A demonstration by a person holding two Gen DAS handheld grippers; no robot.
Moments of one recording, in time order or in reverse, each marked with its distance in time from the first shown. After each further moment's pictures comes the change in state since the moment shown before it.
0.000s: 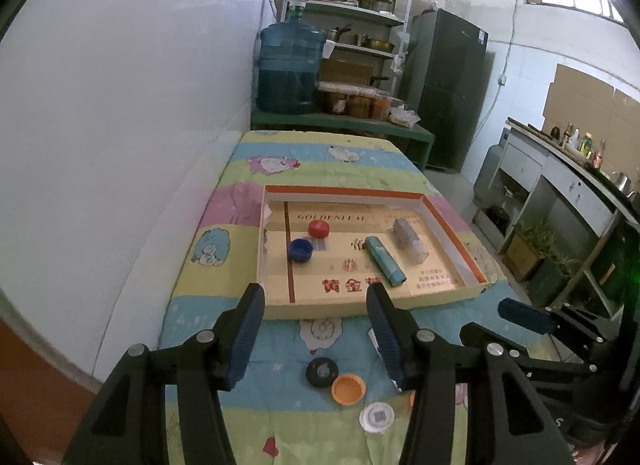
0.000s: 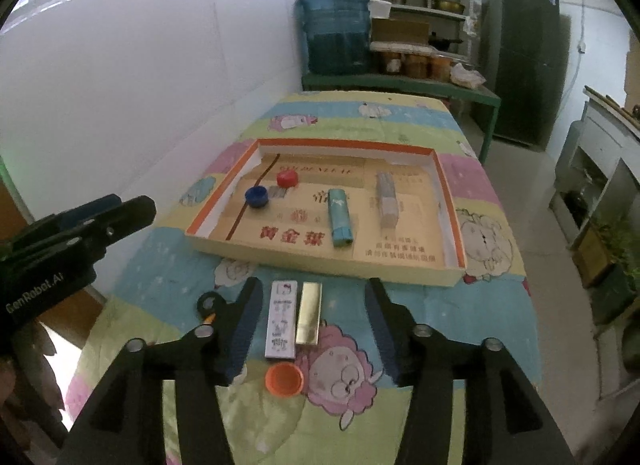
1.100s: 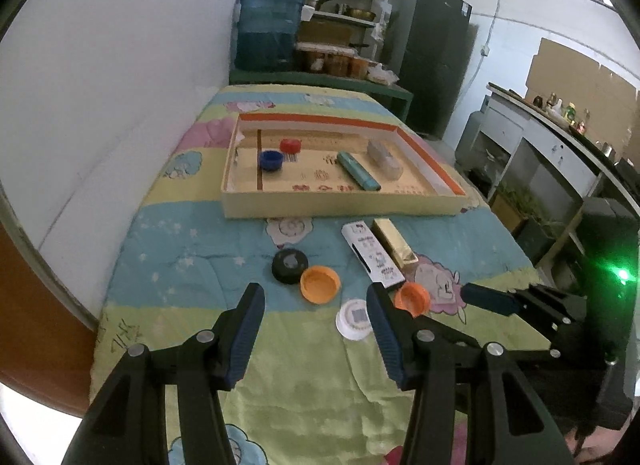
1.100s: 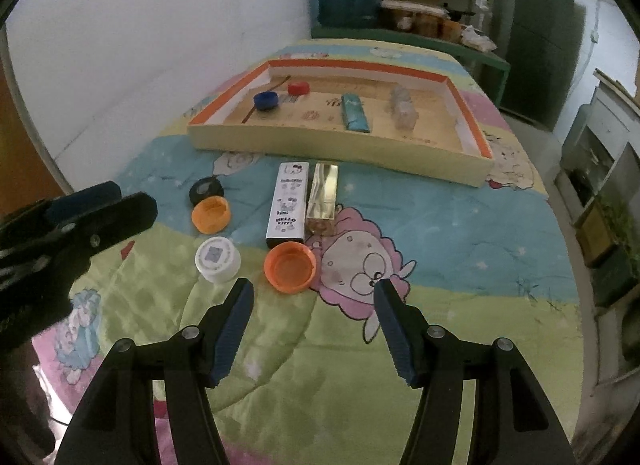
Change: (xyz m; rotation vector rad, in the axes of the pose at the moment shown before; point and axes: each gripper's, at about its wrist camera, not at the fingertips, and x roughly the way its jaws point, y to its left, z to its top) left arm 0.006 -0.017 -0.084 0.027 0.109 -0.072; right arm 0.035 0.015 -0.078 -0.047 0.128 0.003
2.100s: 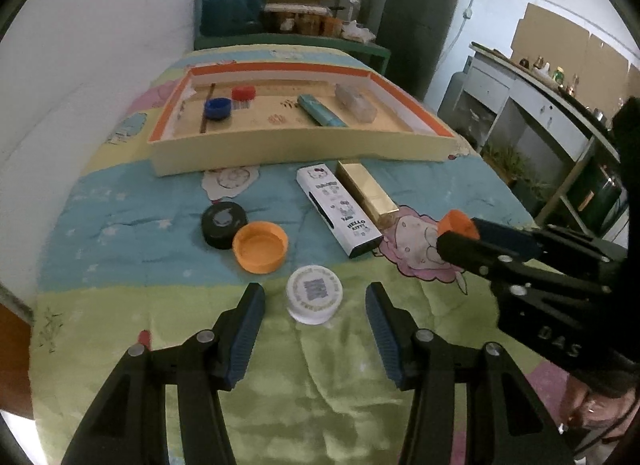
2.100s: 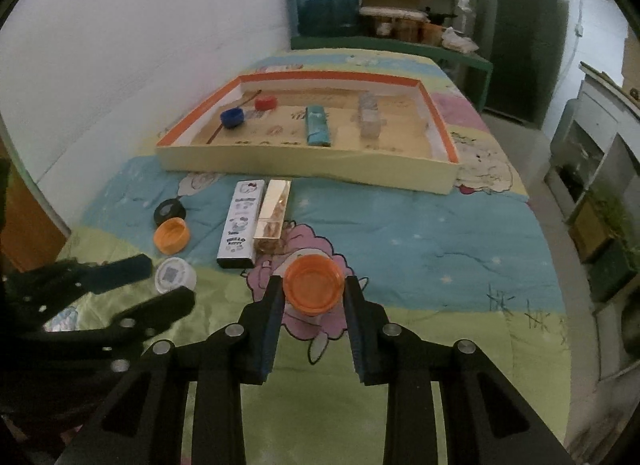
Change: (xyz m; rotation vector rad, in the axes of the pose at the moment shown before) left arm 0.053 -0.029 -0.017 0.060 0.118 -0.057; right arm -0.004 -0.034 0.005 0.055 -0.049 -0.026
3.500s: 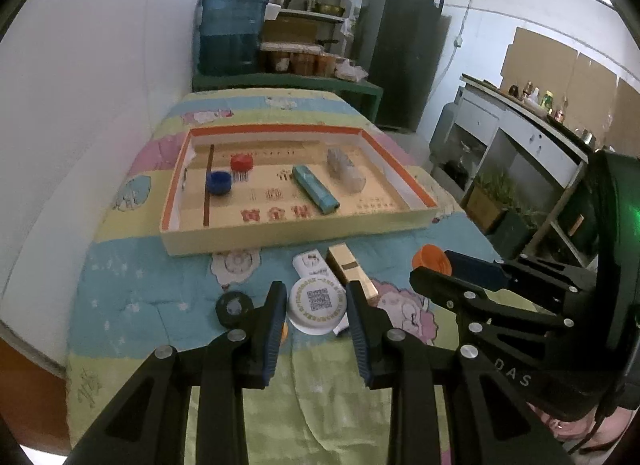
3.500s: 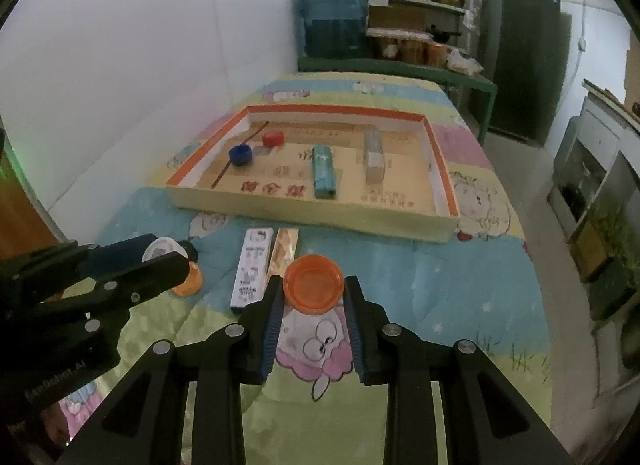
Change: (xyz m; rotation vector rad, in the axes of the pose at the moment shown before) left arm -0.040 0.001 0.046 0.003 -0.116 -0.023; right arm -0.016 0.005 0.032 -0.027 -0.066 0.012
